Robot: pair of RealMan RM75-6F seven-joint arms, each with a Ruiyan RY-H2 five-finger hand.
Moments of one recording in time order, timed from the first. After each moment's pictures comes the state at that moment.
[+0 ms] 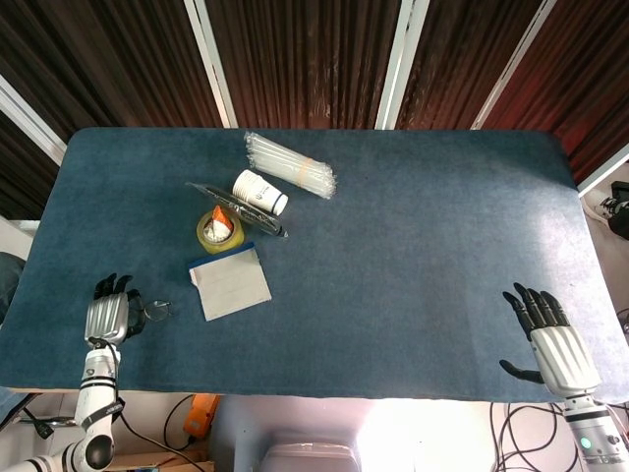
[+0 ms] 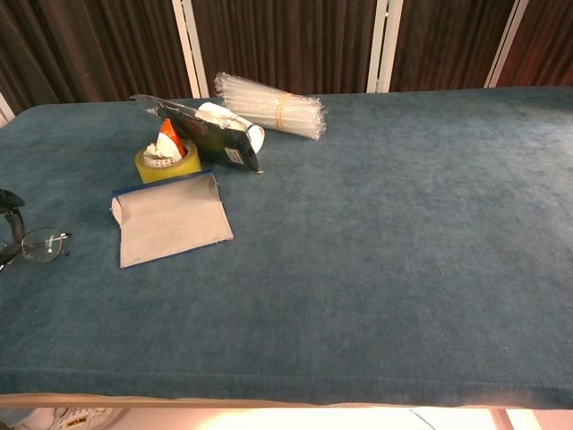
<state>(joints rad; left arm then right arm) -0.39 -1.57 -0.20 -1.36 0.98 1.17 0.37 0.10 -1.10 0.00 -1.66 -1.56 1.40 -0.08</state>
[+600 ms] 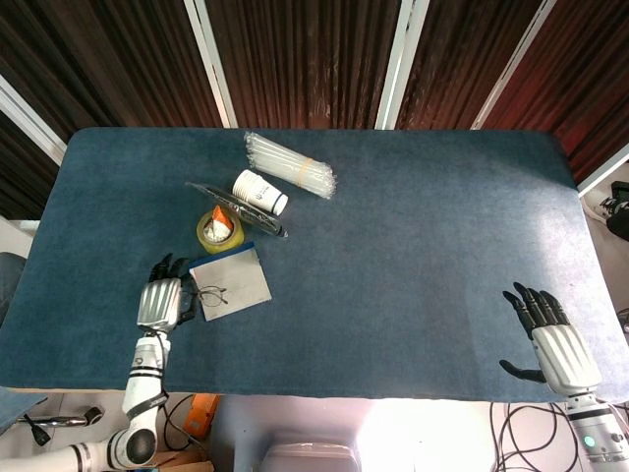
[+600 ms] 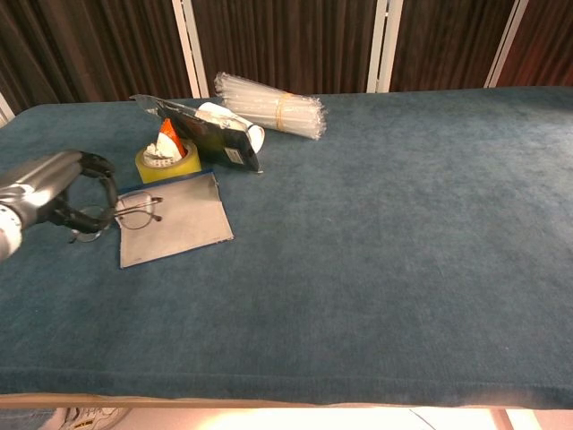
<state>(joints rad) -0.50 -1.71 -0.27 -1.45 1.01 1.22 0.46 0.11 -1.07 -0.01 -1.66 -1.56 1.38 -0.02</state>
